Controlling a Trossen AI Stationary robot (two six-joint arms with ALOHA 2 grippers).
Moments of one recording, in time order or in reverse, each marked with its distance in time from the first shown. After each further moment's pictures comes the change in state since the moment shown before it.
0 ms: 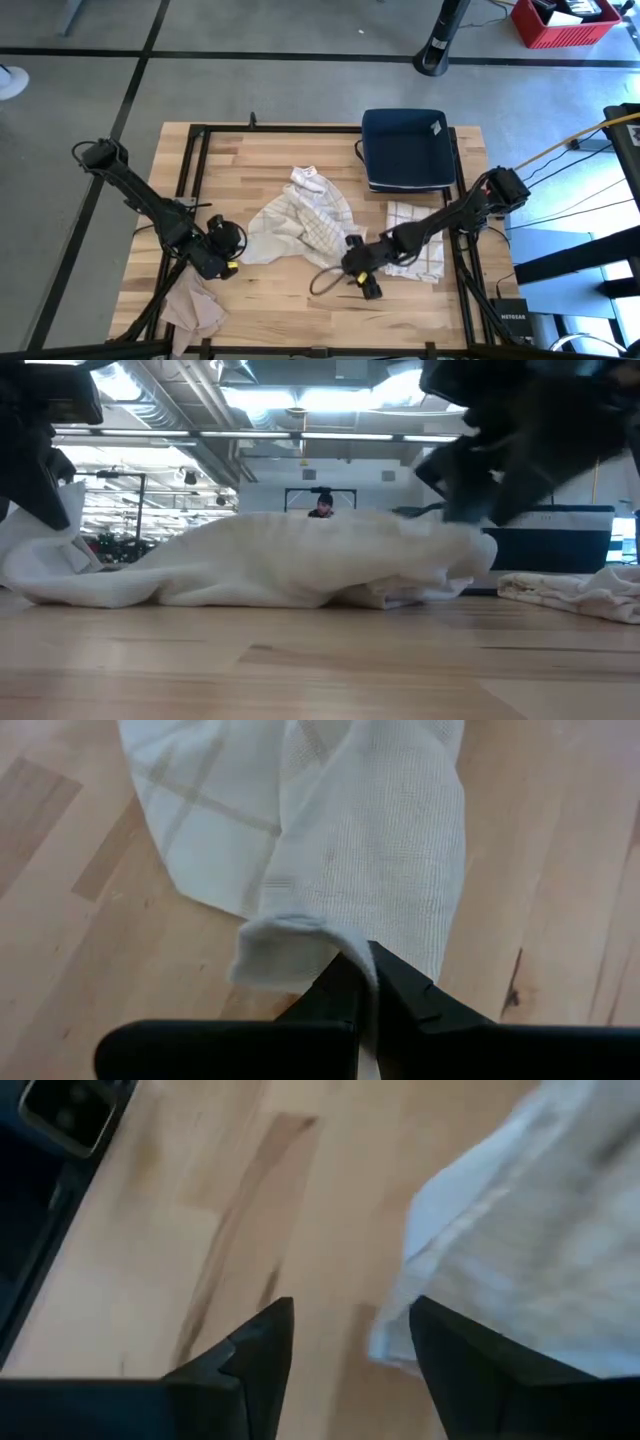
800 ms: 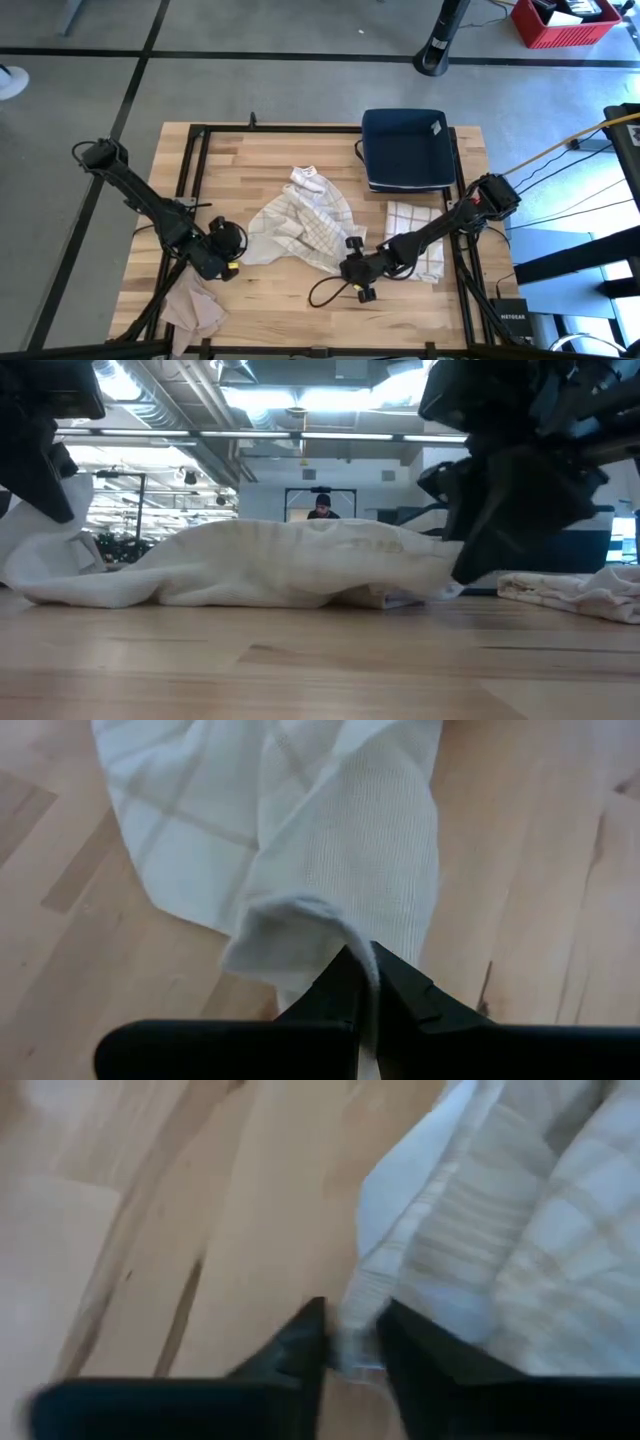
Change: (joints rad) left arm 0.000 -0.001 0.002 0.050 -0.004 0.005; right arm 0.061 0.085 0.006 0.019 0.241 0.000
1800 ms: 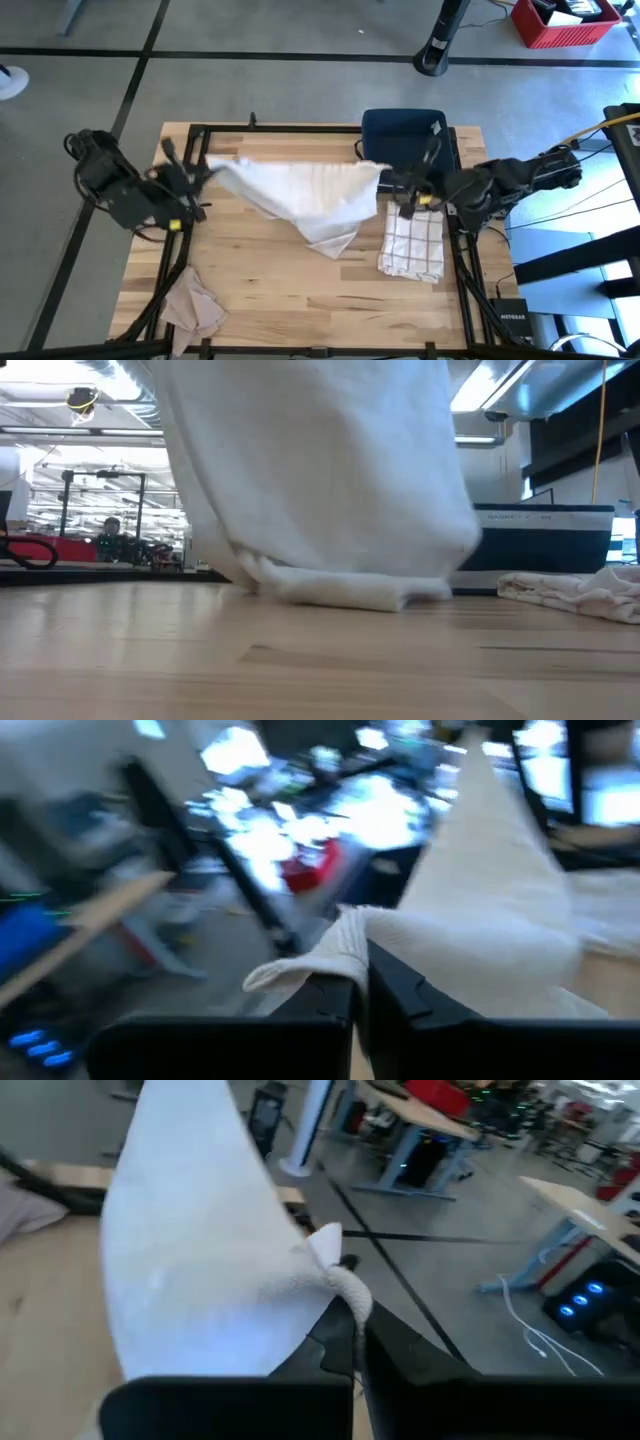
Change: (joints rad) left arm 0.002 -0.161 0.830 -0.436 -0.774 0.890; right arm -0.119 -0.724 0.337 -0.515 0.625 -0.218
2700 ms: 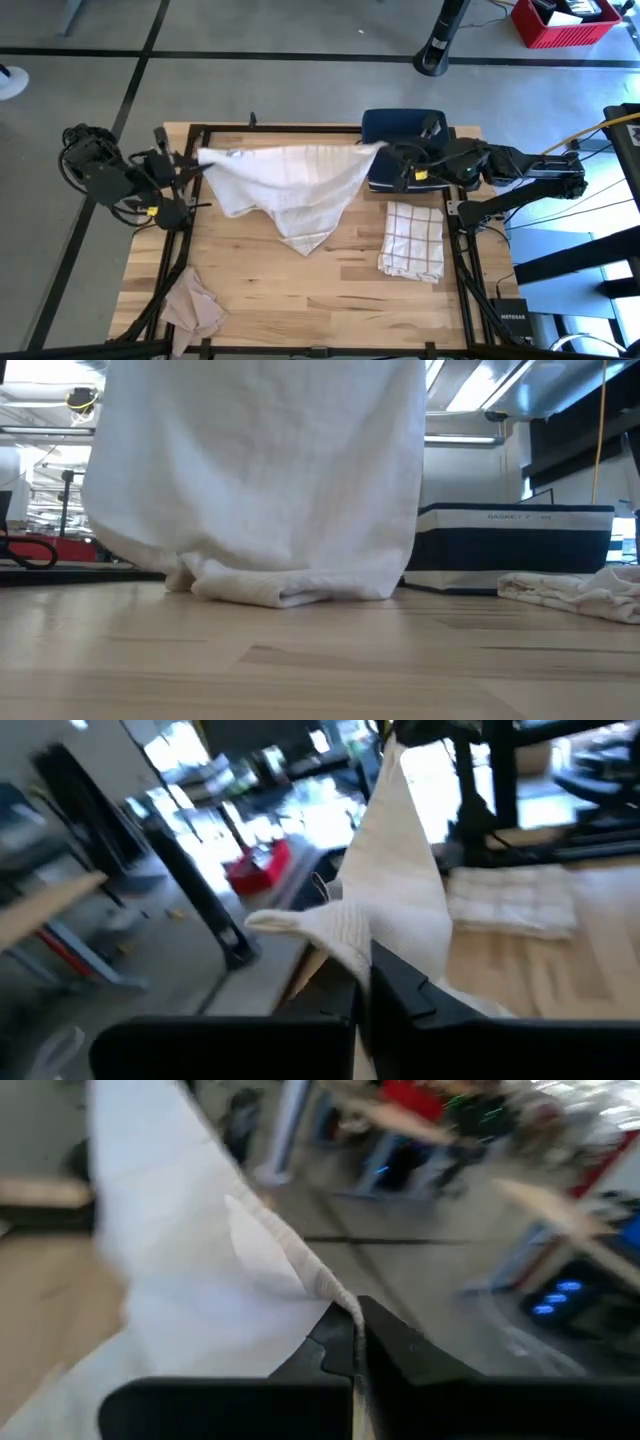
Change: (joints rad) left arm 0.000 -0.112 -0.006 -0.037 0.176 0.031; right arm -0.231 -0.008 0.001 0.094 -0.178 -0.127
